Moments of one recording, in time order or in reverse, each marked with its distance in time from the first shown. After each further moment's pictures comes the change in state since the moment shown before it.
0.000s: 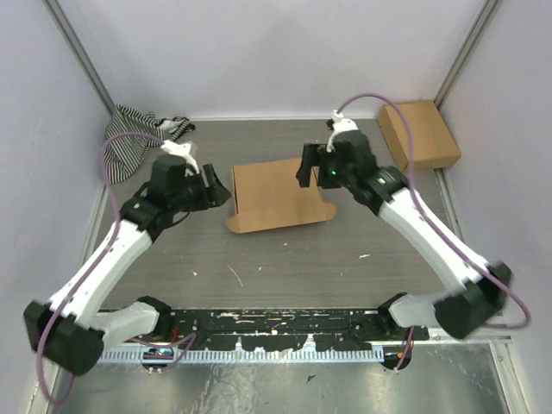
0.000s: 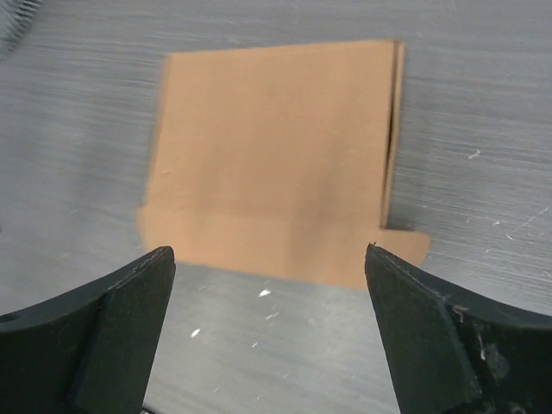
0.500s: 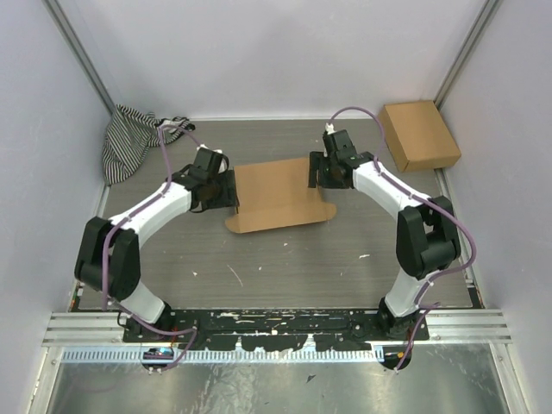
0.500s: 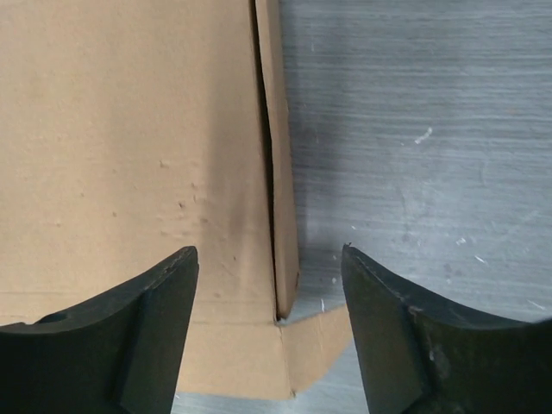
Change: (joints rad) left arm 0.000 0.547 0.112 0.010 -0.068 0.064; right arm -0.182 0.533 0.031 0.090 -0.012 -0.063
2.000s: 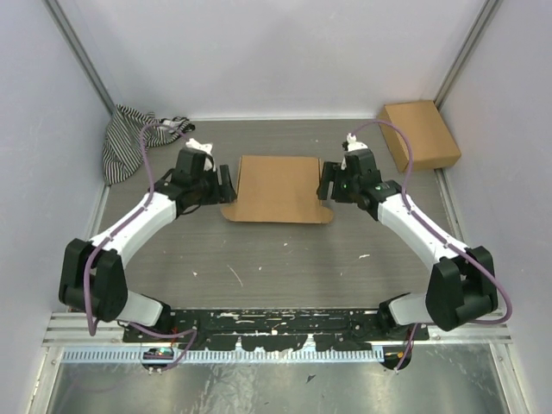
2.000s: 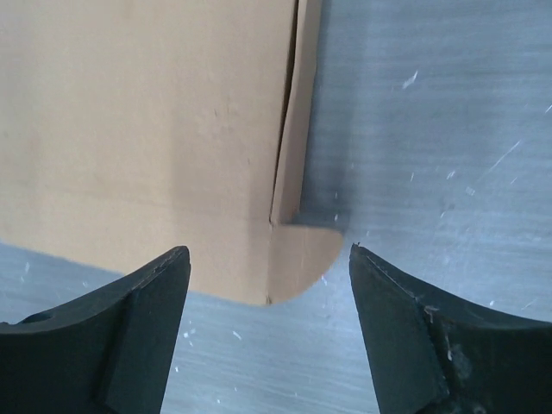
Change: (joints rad) left arm 0.058 -0.080 -0.028 0.116 0.083 0.093; right arm -0.023 -0.333 -0.274 0.142 -0.046 0.042
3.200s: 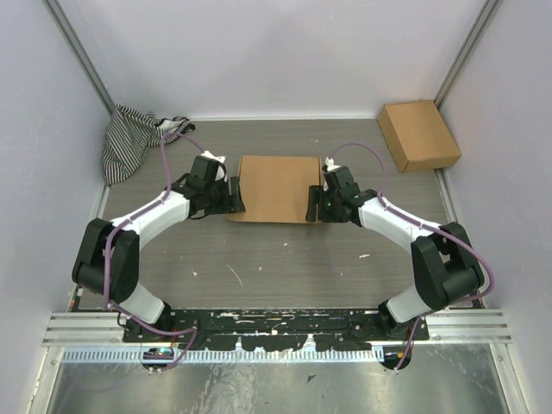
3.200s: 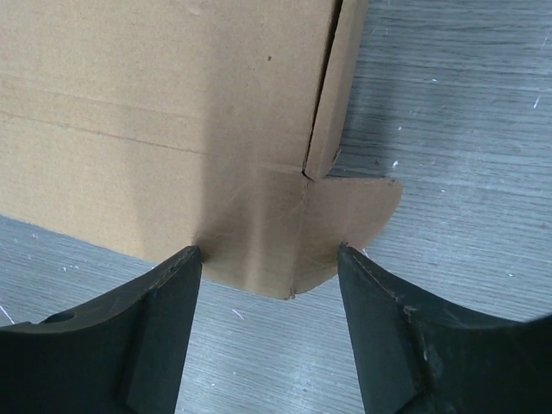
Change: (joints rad) left arm -0.041 0.087 -0.097 0.071 0.072 -0.034; right arm 0.098 0.106 -0.144 0.052 -0.060 0.039
